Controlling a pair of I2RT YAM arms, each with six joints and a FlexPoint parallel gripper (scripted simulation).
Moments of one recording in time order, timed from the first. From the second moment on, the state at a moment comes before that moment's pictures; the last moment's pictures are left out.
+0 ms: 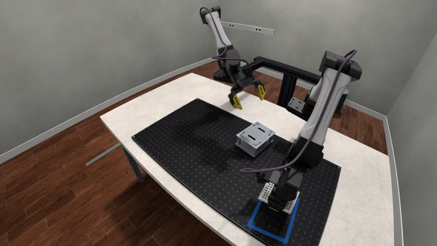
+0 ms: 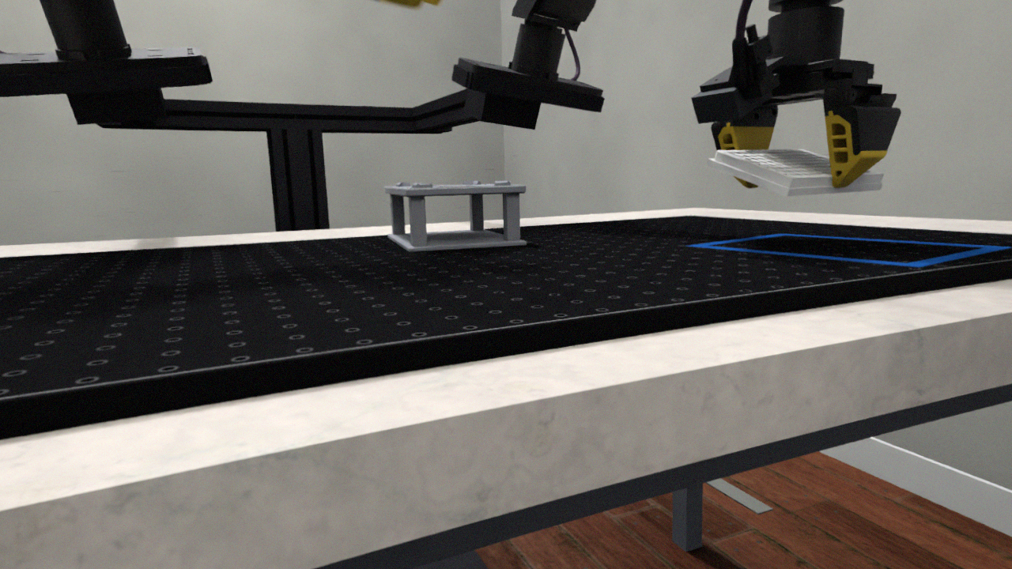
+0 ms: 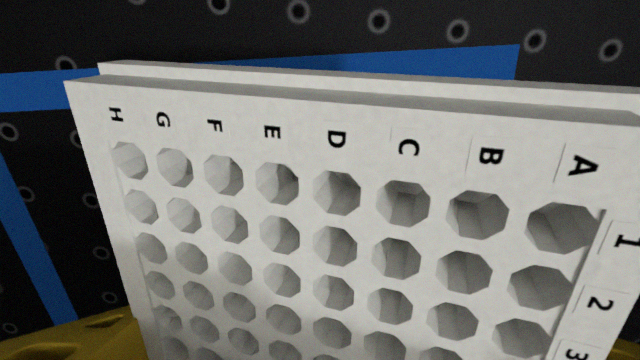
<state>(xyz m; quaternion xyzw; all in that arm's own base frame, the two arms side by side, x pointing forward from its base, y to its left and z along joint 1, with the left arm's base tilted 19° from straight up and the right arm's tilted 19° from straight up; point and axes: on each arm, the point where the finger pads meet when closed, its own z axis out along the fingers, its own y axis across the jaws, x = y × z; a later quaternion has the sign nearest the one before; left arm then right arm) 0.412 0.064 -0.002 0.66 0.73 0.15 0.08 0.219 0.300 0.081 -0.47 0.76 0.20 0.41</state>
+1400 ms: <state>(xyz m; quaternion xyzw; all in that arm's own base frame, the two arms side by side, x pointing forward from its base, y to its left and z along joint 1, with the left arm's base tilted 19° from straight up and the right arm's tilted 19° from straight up) 0.282 -0.050 -0.002 0.40 0.90 0.09 0.11 0.111 0.202 0.185 -0.64 0.69 0.07 0.33</state>
